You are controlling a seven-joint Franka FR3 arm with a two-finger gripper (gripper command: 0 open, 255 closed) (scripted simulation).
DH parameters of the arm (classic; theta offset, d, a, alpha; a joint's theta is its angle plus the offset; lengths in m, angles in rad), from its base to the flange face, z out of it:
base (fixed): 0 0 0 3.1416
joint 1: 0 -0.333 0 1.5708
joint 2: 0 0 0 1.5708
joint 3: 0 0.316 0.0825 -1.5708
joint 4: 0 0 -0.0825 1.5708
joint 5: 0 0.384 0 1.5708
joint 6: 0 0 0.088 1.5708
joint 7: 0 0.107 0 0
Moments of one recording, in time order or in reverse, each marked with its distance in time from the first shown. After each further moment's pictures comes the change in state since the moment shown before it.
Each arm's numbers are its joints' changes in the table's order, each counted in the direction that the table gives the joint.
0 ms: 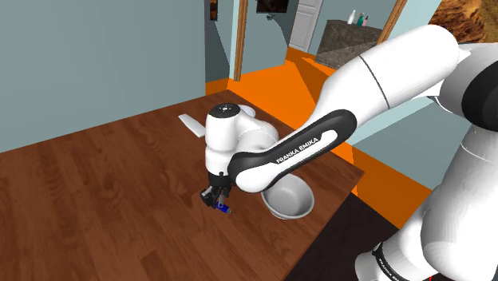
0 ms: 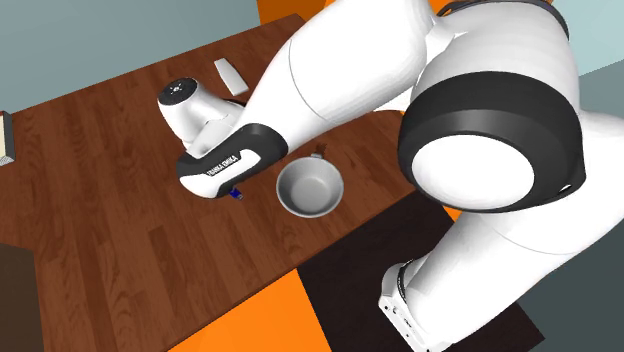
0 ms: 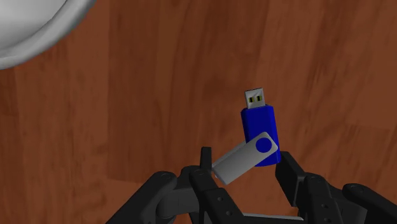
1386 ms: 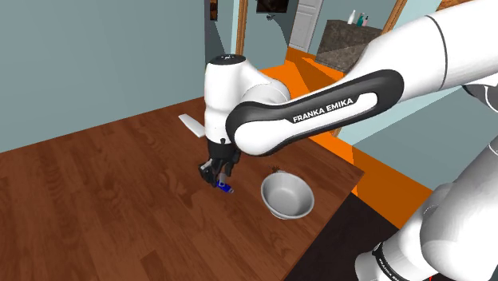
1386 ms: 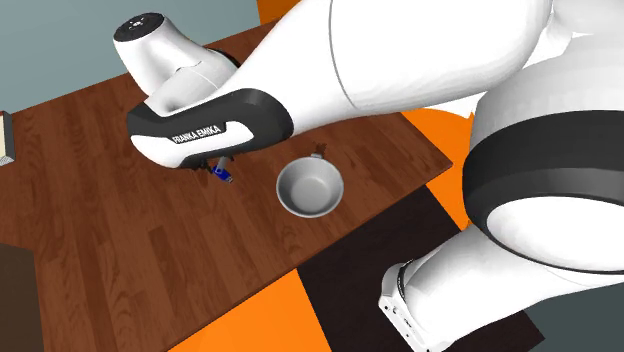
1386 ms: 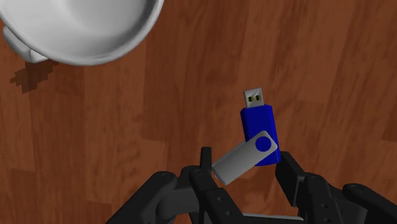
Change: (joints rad) arm 0.028 -0.173 0.031 -0.099 0.120 -0.249 -0.082
